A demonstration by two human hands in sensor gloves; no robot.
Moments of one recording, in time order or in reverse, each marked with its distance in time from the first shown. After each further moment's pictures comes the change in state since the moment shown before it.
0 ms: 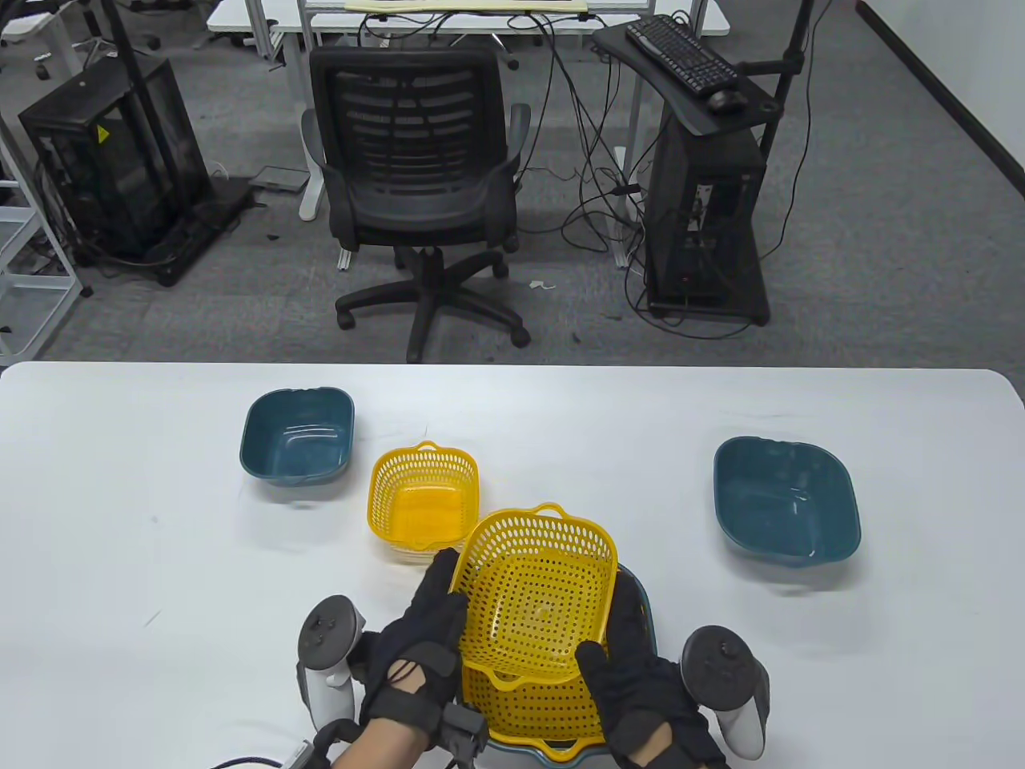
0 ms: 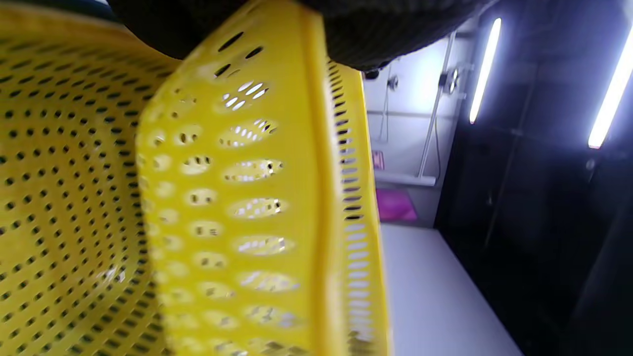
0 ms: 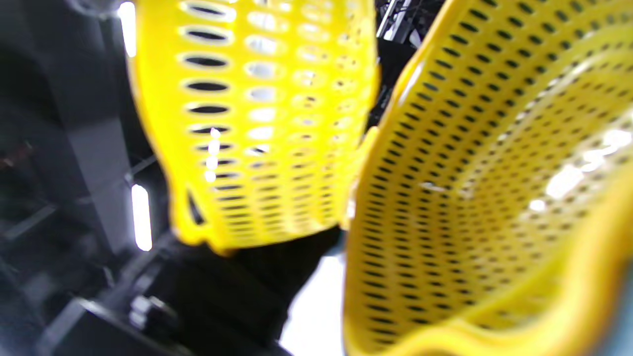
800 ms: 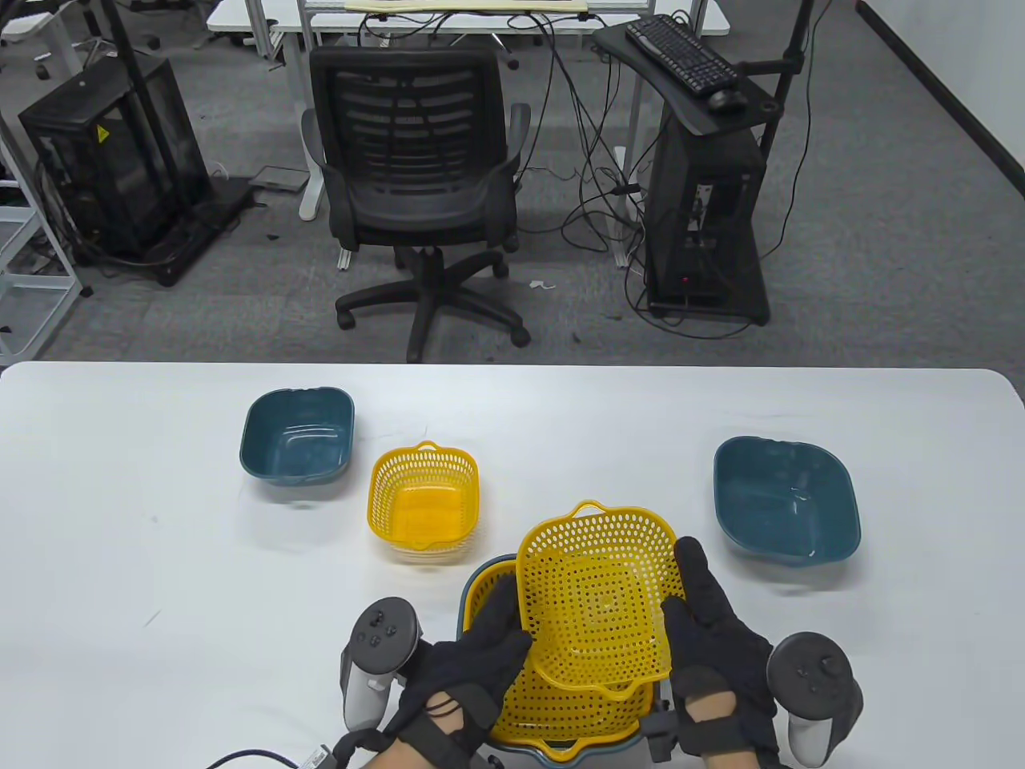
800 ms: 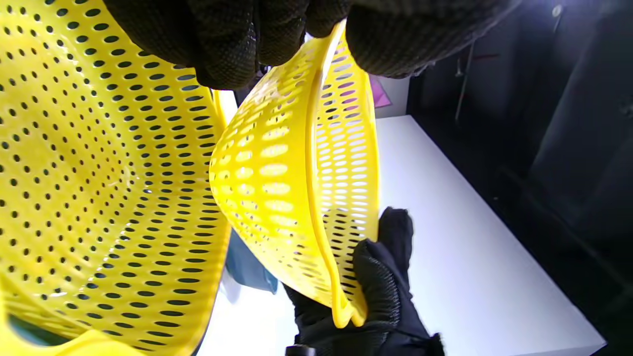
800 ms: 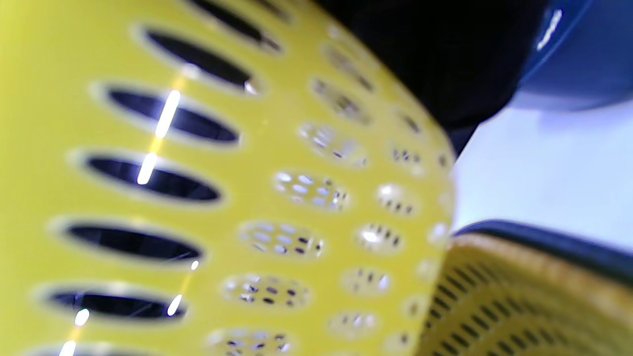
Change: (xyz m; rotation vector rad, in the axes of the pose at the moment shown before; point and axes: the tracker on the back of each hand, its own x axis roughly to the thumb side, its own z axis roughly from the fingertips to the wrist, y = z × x) left_hand 0.011 -0.039 0.006 -0.280 -0.143 -0.174; right_hand 0.004 -0.079 0.014 -0.512 -0.028 0.235
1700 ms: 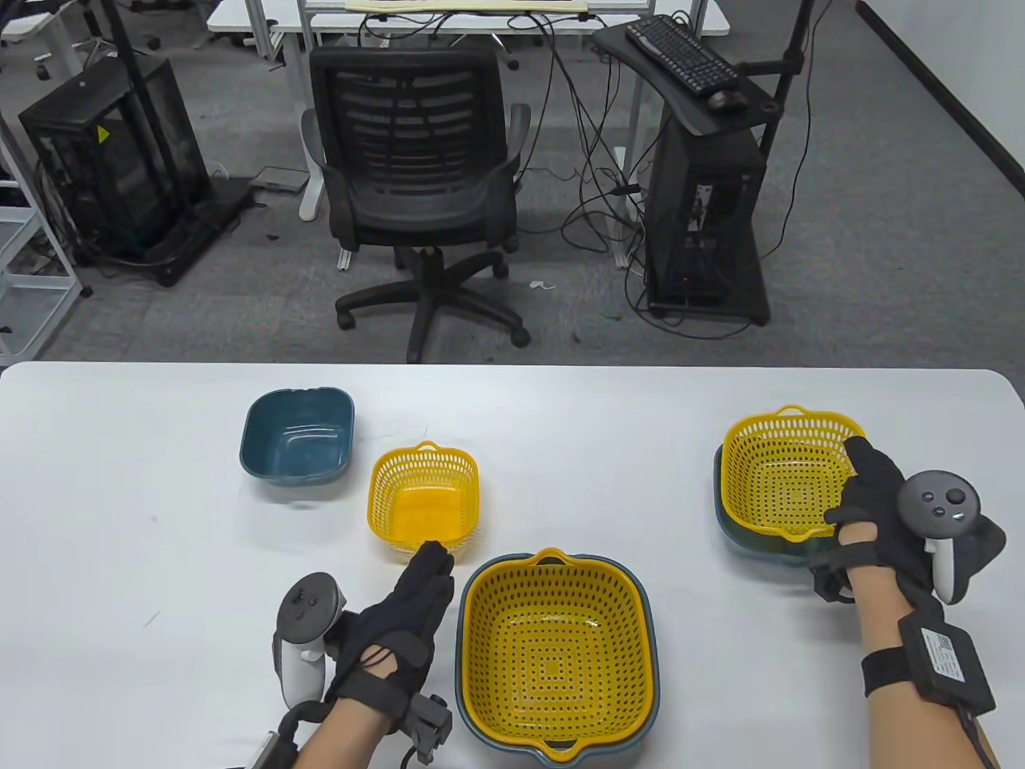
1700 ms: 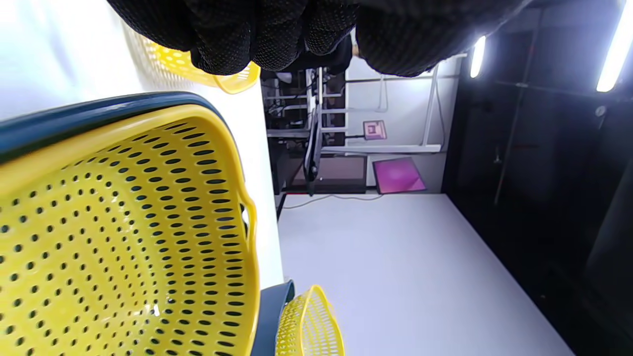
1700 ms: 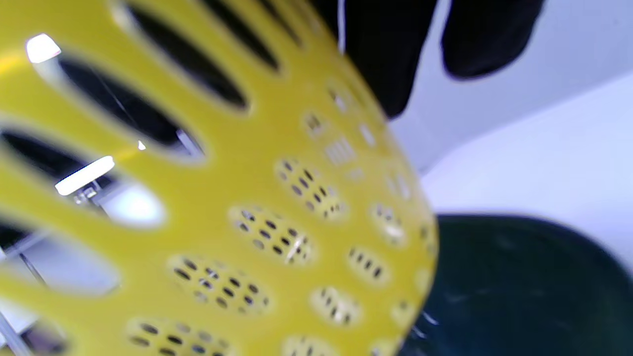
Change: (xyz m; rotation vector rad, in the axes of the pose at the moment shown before) left_hand -0.022 0.074 0.002 0.206 0.149 0.070; right_hand -0.115 -0.130 -0.162 -0.268 0.301 0.534
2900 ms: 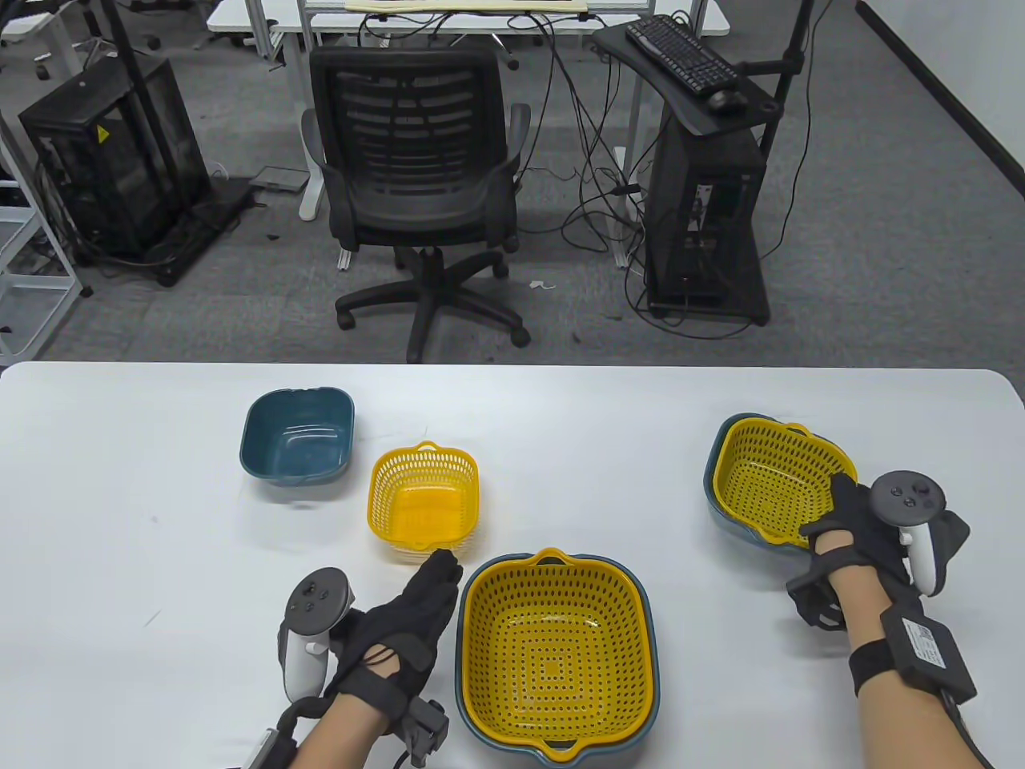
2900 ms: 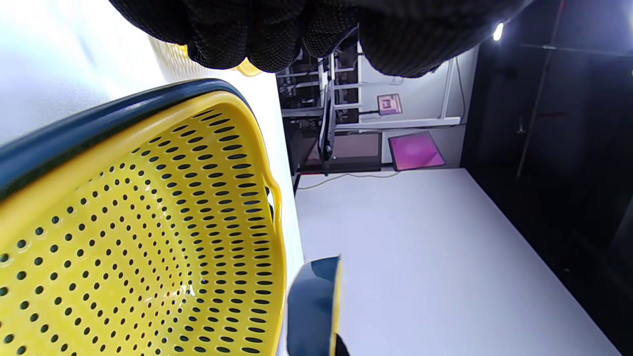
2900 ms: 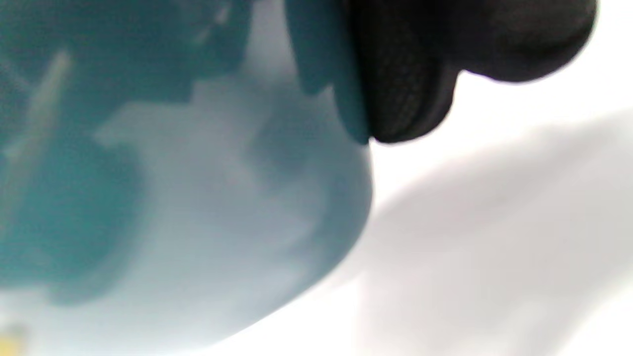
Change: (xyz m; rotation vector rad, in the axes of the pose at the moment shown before) left_hand -0.003 -0.001 -0.004 -0.061 0.030 -0.036; right_hand 0.015 0.026 0.012 0.354 0.111 -0.103
